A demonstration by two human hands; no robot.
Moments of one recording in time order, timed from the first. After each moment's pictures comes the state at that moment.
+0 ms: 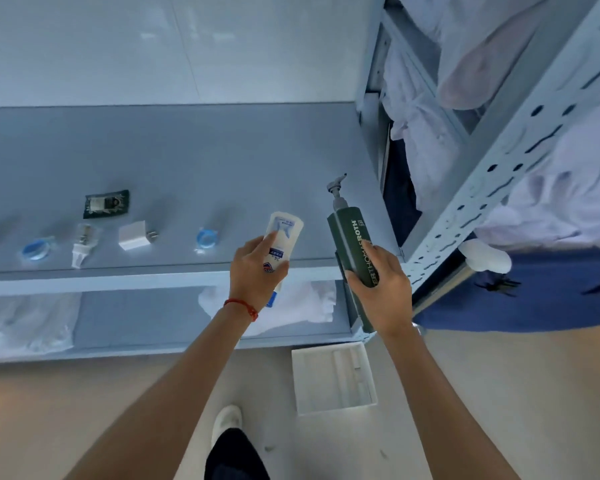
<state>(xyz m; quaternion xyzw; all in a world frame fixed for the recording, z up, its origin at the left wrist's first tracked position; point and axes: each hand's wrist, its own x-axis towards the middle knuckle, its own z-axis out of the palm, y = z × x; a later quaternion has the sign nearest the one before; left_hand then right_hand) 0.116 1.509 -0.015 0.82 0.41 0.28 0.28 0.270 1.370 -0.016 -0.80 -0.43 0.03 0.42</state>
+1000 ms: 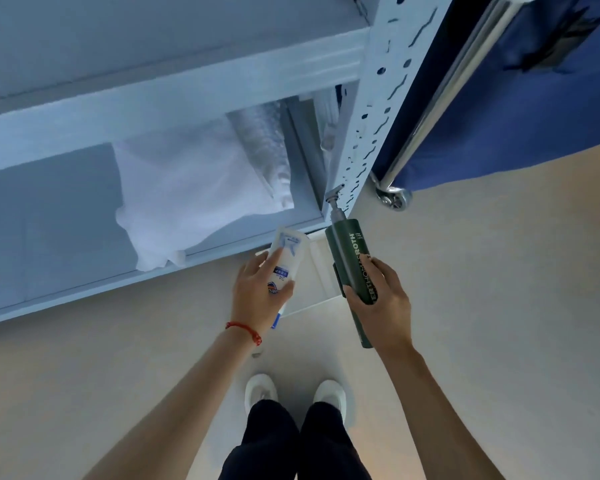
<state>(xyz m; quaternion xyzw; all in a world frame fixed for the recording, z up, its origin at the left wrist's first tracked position) 0.127 1.365 -0.309 0.87 0.36 0.07 0.32 0.246 1.204 -0.306 -0.88 -0.25 0.15 0.37</state>
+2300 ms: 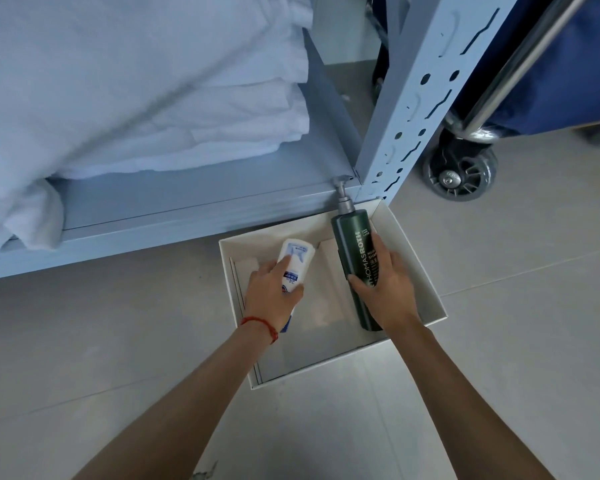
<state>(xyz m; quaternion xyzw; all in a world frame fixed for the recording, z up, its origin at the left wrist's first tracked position) 0.173 1.408 -0.746 0.84 0.41 0.05 0.36 0.304 1.282 -0.729 -0.90 -0.31 0.16 0.28</state>
